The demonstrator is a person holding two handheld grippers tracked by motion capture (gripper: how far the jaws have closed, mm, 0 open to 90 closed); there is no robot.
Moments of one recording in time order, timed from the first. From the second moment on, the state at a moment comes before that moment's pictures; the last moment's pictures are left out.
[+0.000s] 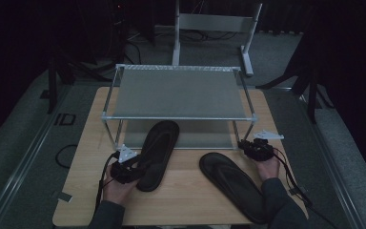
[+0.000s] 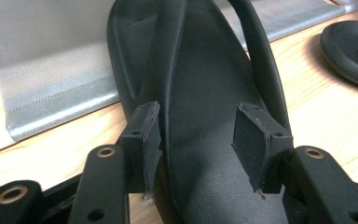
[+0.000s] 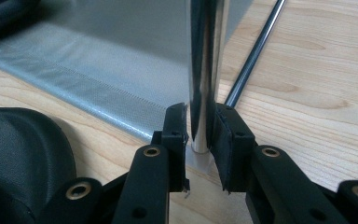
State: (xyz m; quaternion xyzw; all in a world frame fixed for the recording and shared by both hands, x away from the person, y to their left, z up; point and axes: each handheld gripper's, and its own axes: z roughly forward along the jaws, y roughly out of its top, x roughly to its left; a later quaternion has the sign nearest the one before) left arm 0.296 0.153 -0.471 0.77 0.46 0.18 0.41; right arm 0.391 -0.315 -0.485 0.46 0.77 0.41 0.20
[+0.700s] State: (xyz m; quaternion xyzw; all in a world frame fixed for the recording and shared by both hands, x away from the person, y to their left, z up) left arm 0.280 0.154 -0.482 0.78 0.48 0.17 0.37; right arm 0.390 -0.316 -0.488 0.46 0.77 0.41 0.20
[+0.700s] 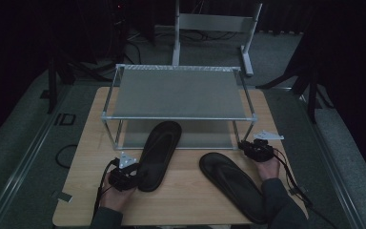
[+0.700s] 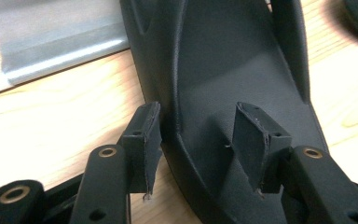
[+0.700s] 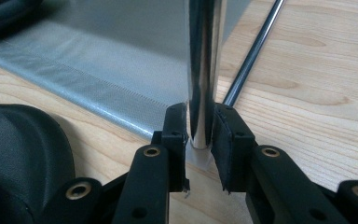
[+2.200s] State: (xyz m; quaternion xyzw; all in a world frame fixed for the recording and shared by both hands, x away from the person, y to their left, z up) left arm 0.322 0.113 -0.478 0.74 0.48 0.24 0.40; right arm 0.390 -0.316 -0.490 0.46 0.77 0.41 0.20
